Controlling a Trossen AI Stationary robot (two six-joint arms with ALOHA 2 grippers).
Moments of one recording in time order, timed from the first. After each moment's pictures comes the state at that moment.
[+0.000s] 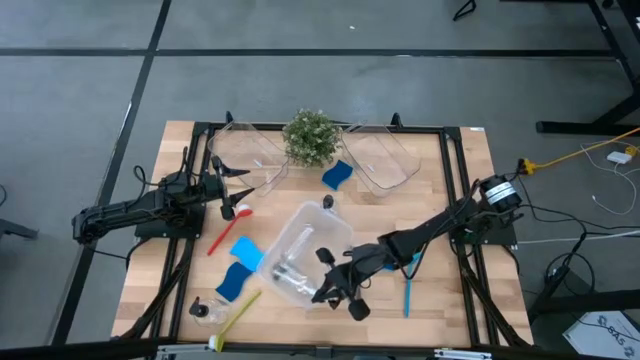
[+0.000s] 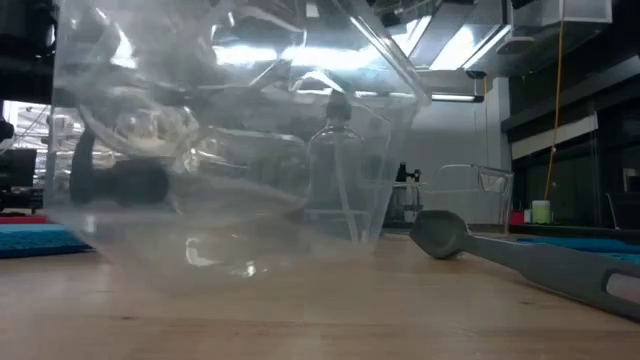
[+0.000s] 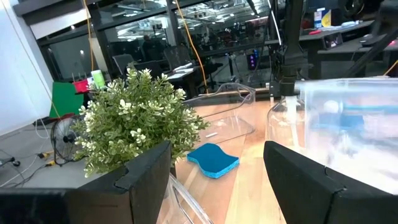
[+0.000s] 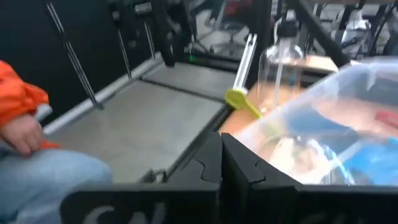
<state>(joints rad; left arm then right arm) 0.28 0.00 0.01 0.03 -0.06 0.18 0.42 1.80 1.09 0.49 -0.13 0.02</state>
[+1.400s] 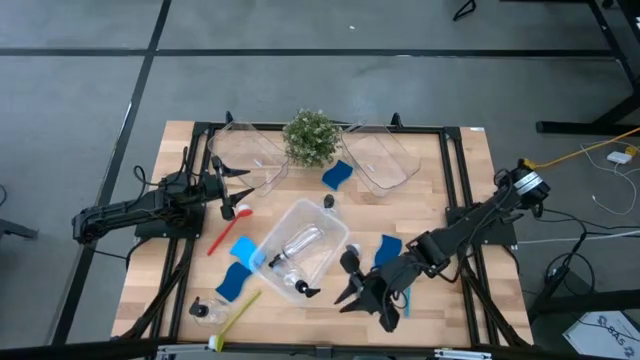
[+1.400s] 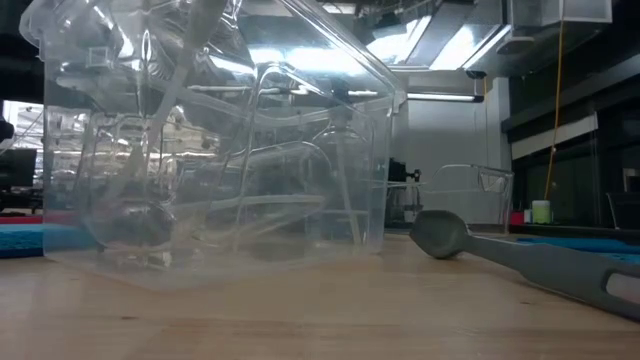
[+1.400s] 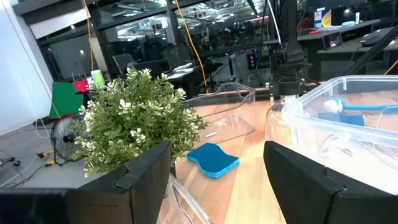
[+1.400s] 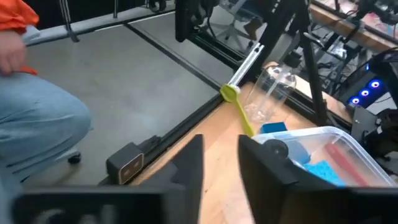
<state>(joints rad) 0.28 0.00 0.01 0.03 -0.06 0.18 0.57 1.57 1.19 0.03 0.07 -0.30</state>
